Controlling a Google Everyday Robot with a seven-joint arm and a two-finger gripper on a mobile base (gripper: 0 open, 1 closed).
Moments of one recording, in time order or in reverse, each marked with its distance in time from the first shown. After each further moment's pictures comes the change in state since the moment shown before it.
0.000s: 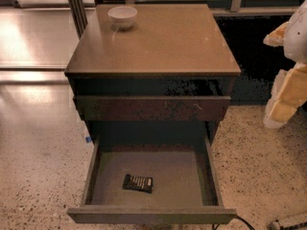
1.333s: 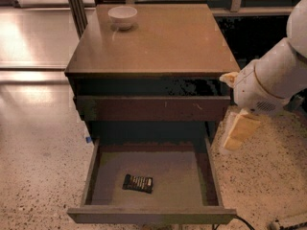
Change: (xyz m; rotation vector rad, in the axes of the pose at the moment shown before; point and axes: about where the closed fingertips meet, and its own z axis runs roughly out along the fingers) arm -0.029 0.019 0.121 -0.029 -0.153 -0.097
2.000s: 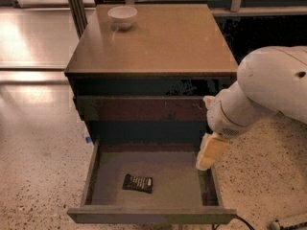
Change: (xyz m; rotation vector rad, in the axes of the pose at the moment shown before) arm -0.009 0.021 0.073 0.024 0.044 0.048
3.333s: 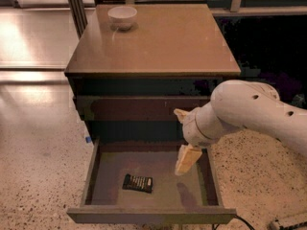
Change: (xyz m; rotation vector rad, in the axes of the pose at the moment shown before) arm -0.036 0.009 0.093 -0.048 -0.178 -0.175
